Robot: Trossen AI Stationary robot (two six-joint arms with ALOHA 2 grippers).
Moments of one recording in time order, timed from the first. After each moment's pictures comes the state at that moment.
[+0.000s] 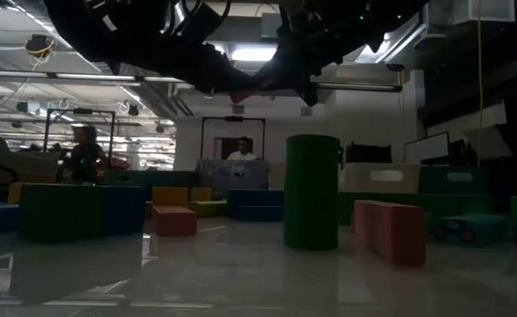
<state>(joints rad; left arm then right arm) 0.09 1.46 0.63 0.70 -0.26 0.43 -0.26 1.60 1.17 -0.06 -0.26 0.37</state>
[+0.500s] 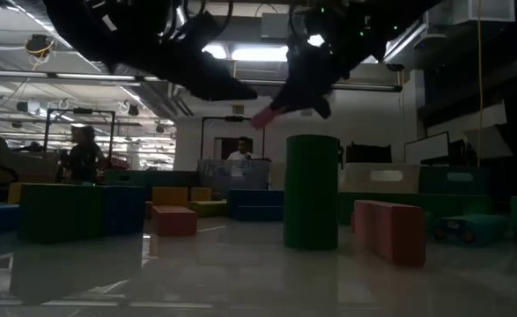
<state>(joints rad) 0.09 1.46 0.63 0.62 -0.35 0.37 -0.39 1.60 1.17 -0.20 -0.24 0.27</state>
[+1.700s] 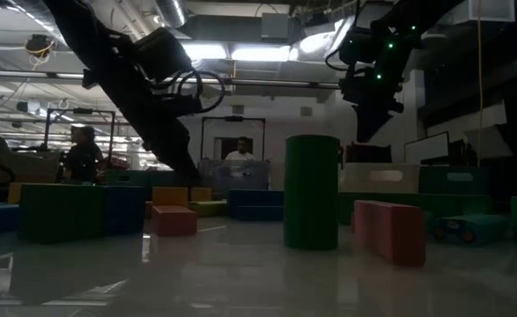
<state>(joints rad) 0.23 1.46 0.61 0.02 -0.33 0.00 -0.67 1.46 1.17 -0.78 0.15 0.05</state>
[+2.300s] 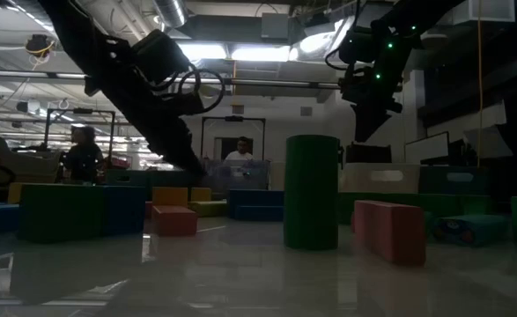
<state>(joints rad) 0.27 1.46 0.58 0.15 -0.25 0.09 -0.67 1.46 1.17 -0.76 0.14 0.05</state>
